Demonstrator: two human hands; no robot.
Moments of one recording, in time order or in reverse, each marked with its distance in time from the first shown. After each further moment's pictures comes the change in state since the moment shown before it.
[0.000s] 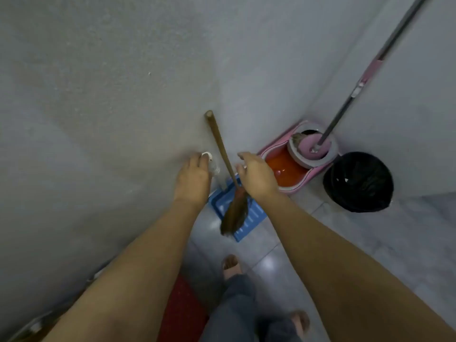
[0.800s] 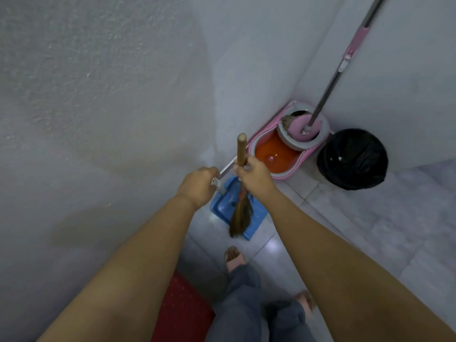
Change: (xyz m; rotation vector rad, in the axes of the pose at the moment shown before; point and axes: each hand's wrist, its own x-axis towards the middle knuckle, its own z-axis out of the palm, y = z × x) left_hand 0.034 0.003 0.036 -0.119 -0.388 0.111; right_hand 0.008 0.032 0.025 0.624 -0.027 0.374
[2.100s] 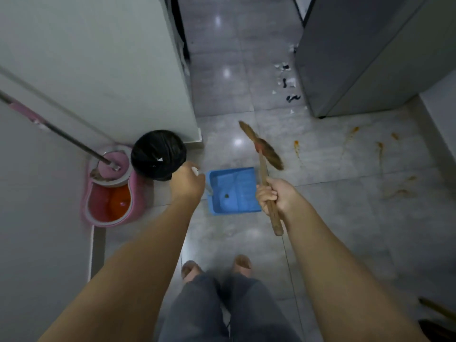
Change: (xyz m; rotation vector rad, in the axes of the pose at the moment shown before) left_hand -0.124 0.541 0.204 -0.124 0.010 0.297; right_hand -0.385 0.326 -0.416 2.057 0.333 0.433
